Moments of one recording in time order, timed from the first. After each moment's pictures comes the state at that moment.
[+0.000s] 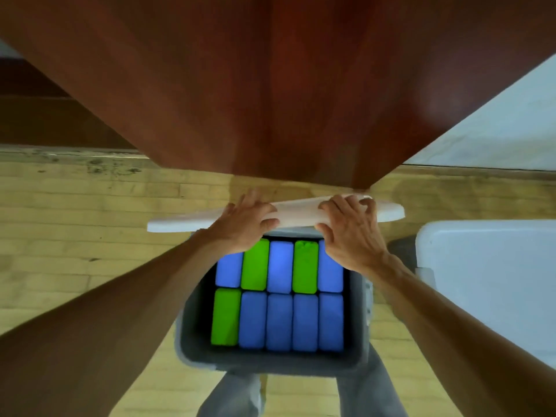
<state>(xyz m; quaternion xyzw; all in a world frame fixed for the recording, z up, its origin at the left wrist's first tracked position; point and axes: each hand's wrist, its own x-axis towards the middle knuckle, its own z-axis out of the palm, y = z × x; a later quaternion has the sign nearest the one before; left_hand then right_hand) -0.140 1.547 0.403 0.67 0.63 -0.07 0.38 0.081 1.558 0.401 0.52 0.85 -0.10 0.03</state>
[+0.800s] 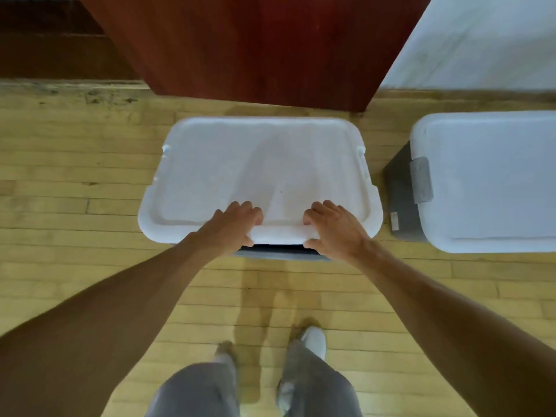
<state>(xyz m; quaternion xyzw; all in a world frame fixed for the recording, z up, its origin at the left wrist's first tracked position) -0.085 1.265 0.325 0.73 0.58 -0.14 0.32 0.148 1.298 0.319 0.42 0.87 -0.22 0.11</state>
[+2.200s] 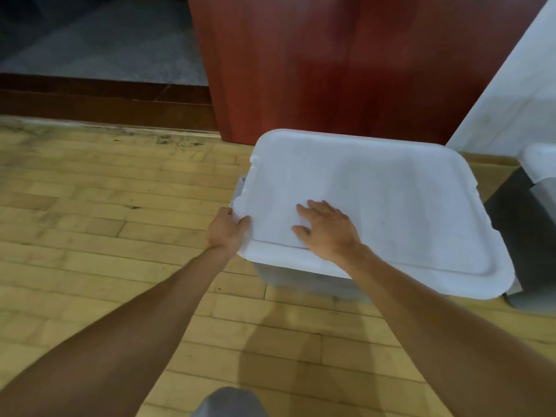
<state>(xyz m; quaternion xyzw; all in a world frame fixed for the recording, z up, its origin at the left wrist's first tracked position) -0.251 1.197 0.134 0.34 0.81 0.37 0.31 -0.059 1.252 0.150 0.52 0.84 -0.17 0.02</state>
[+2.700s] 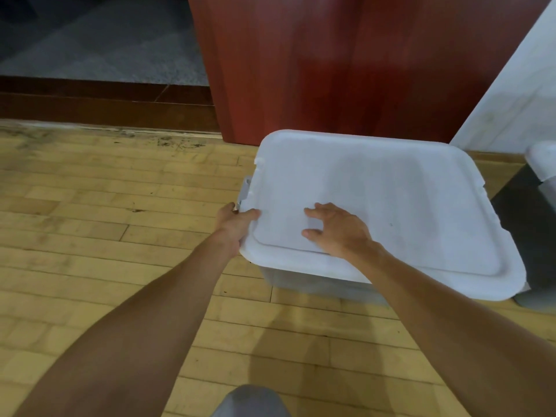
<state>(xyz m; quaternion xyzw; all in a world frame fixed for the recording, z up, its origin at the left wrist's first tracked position) -0.261 1.222 0.145 0.18 0.73 0.47 0.47 -0.059 1.264 0.147 0.55 0.81 -0.21 0.03</state>
